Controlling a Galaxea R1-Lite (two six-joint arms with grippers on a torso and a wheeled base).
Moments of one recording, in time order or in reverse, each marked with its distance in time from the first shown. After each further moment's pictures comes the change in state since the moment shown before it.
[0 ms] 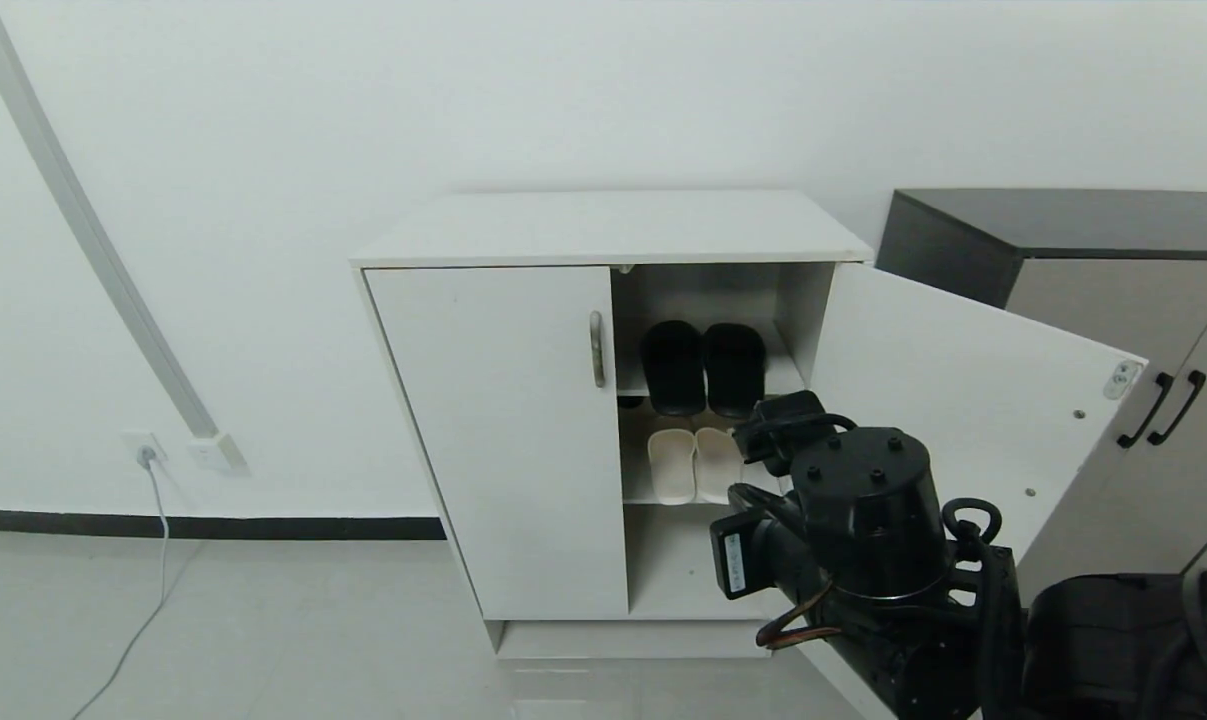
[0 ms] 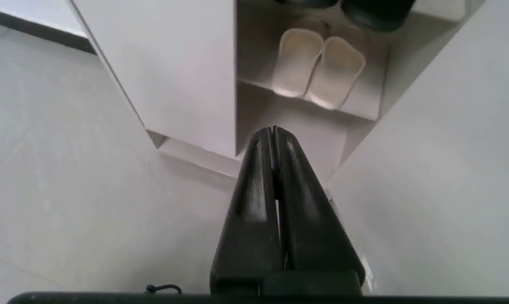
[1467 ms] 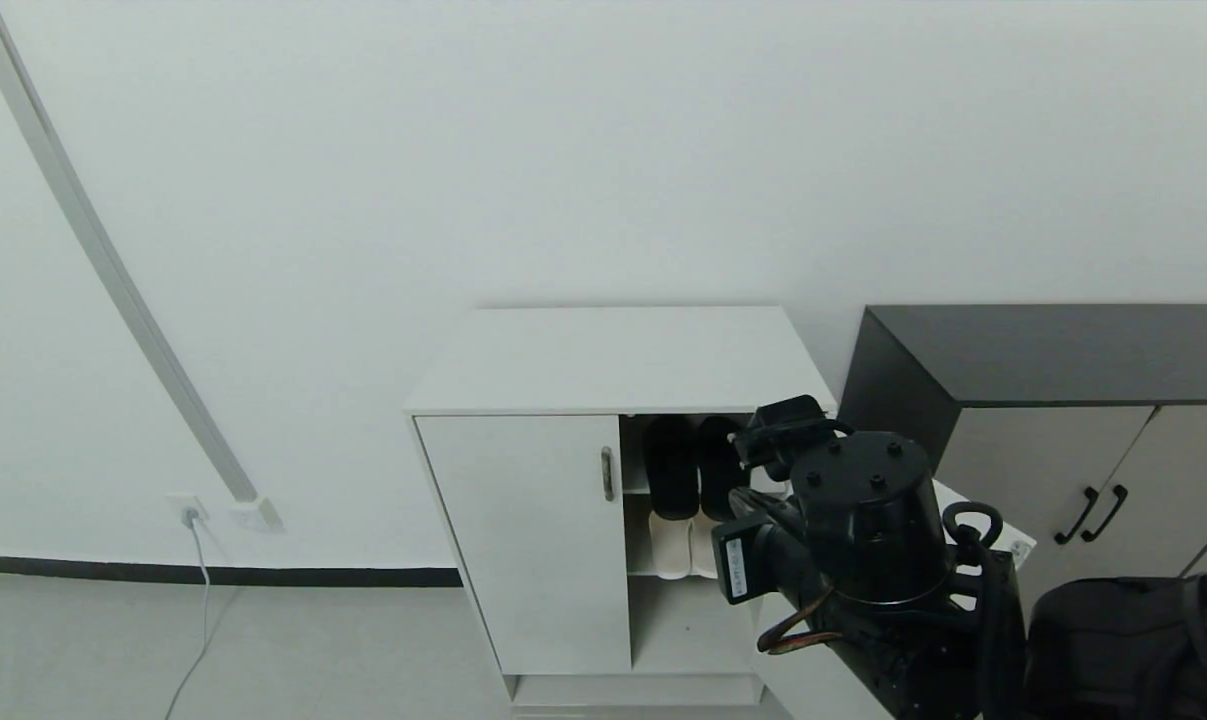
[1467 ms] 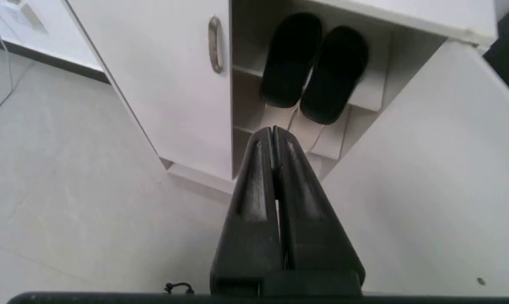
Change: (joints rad) left arm 0.001 0.000 -0.001 0.000 0.000 0.001; right arm -0.002 0.001 0.010 0.000 -0.001 -0.006
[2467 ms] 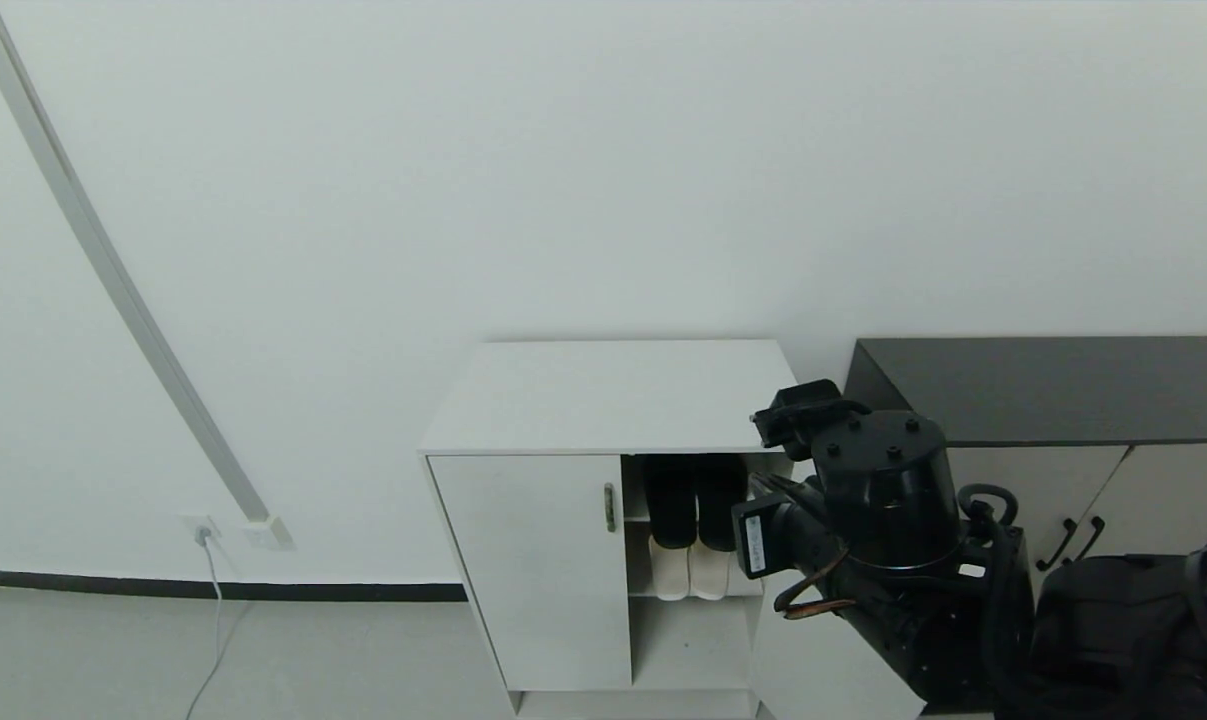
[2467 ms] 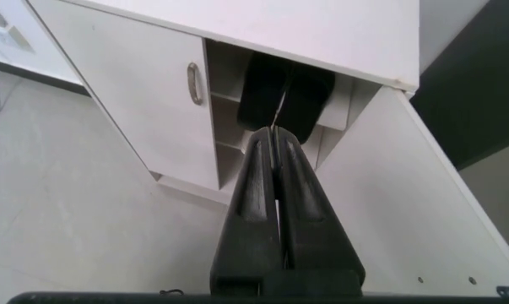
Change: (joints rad) left arm 0.000 0.000 0.000 0.000 0.000 -0.001; right arm -0.056 -0.005 -0.002 -0.001 0.006 -0.018
